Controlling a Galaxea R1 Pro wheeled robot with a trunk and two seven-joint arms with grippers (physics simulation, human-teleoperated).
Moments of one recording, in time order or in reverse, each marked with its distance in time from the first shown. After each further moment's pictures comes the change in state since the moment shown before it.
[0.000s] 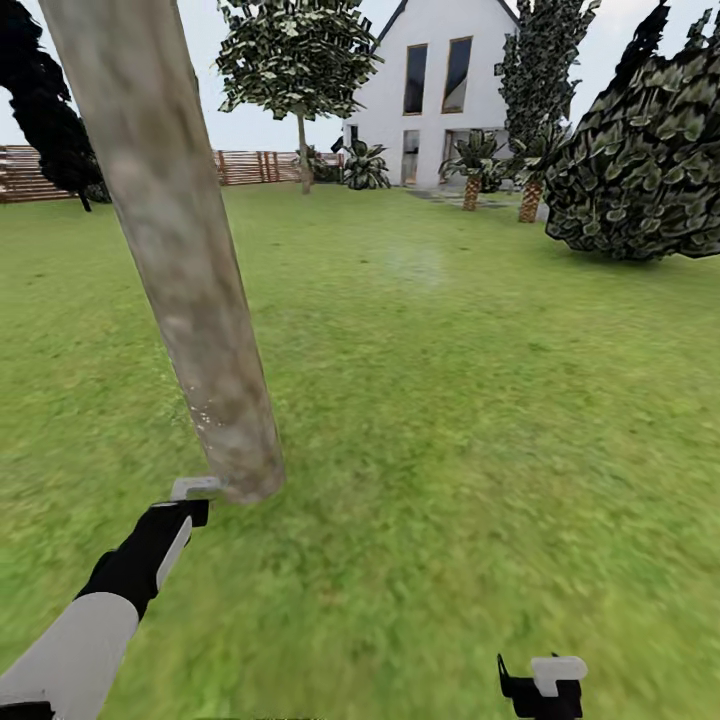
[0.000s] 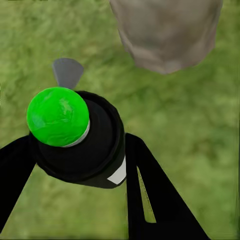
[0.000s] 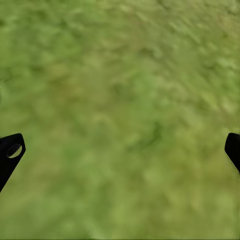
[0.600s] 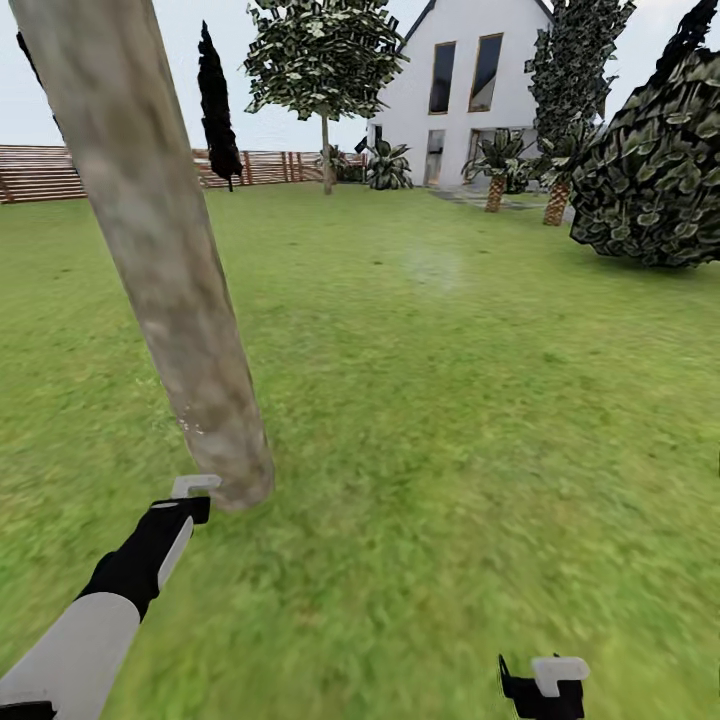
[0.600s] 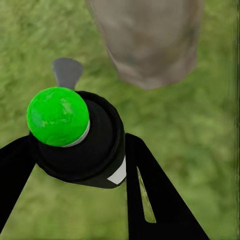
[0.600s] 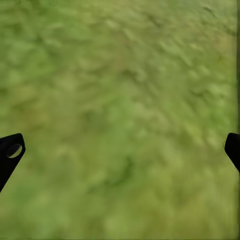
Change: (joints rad) left arm 0.000 -0.004 0.003 0.002 0.002 -0.040 0.001; right arm 0.000 -0.004 -0.001 0.002 0.001 0.000 0.001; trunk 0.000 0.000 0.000
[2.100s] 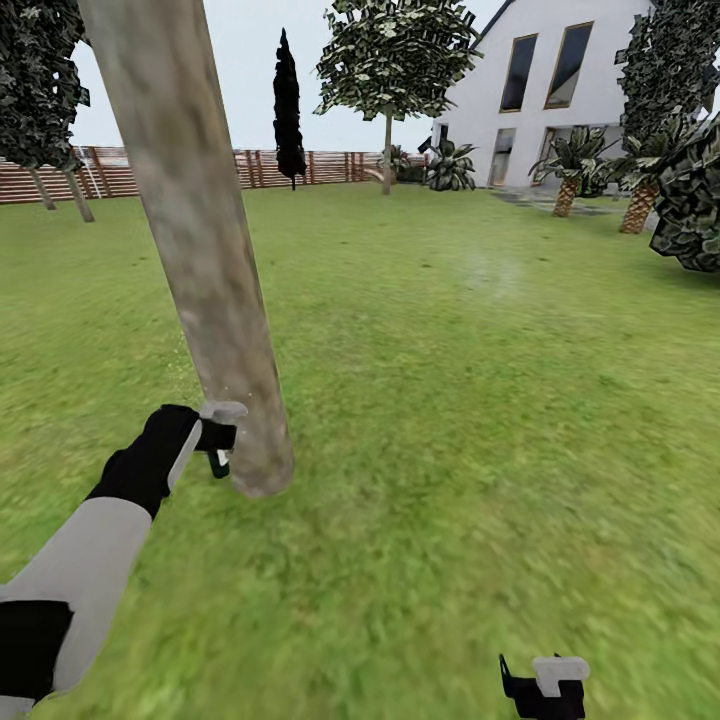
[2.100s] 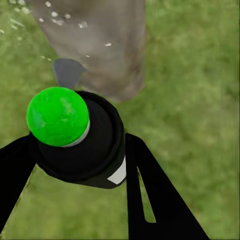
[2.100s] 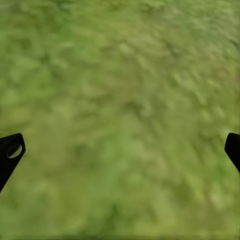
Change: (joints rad) left arm -0.272 0.017 -0.135 -0.117 -0.002 0.428 -0.269; right arm 0.000 -0.002 0.000 0.000 0.000 0.000 -0.001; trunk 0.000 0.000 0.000
